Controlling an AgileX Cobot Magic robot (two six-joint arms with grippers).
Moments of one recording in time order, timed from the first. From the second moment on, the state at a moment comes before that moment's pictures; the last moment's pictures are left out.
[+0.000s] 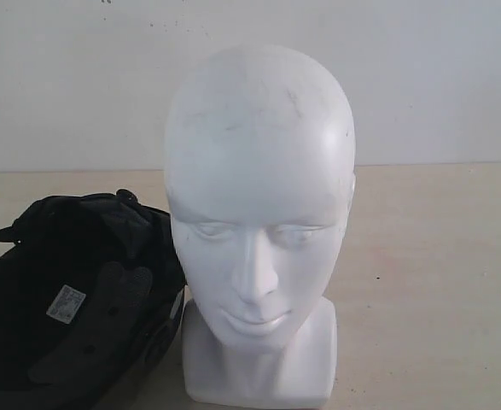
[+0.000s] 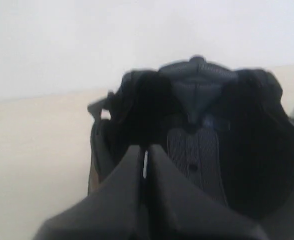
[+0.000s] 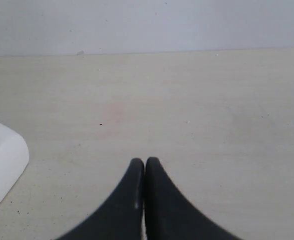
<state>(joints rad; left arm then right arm) -0.05 0.00 0.00 -0.05 0.23 0.09 0.05 0.01 0.00 0.13 0.35 -0.07</state>
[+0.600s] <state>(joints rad) -0.05 0.13 -0.24 -0.04 0.09 0.07 0.05 0.01 0.00 0.13 0.35 -0.07</state>
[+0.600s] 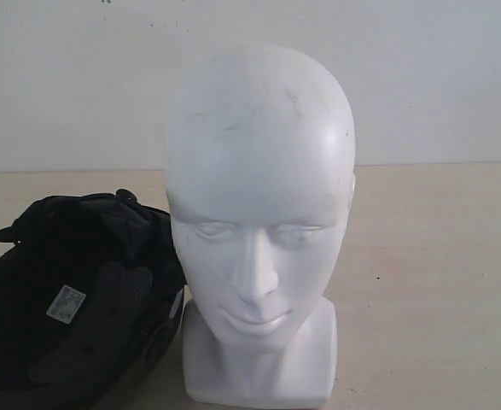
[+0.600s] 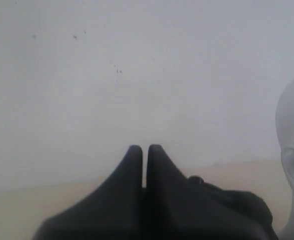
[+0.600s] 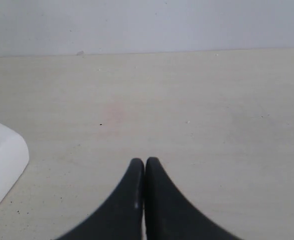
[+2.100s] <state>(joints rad) -0.42 1.15 -1.16 -0.17 1.19 0.15 0.05 0.01 0.00 0.13 0.35 -0.07</state>
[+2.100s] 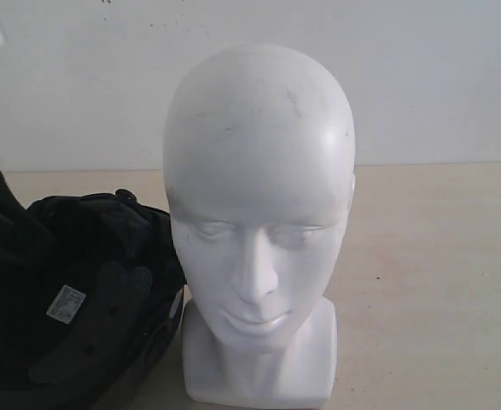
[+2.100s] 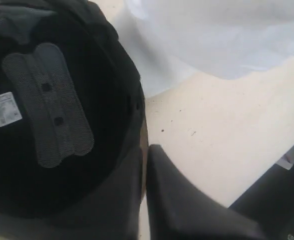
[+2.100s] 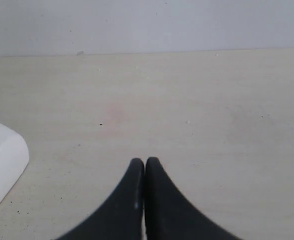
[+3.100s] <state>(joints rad) -0.50 1.15 -0.86 -0.01 0.89 -0.35 0.05 0.01 0.00 0.13 0.35 -0.07</state>
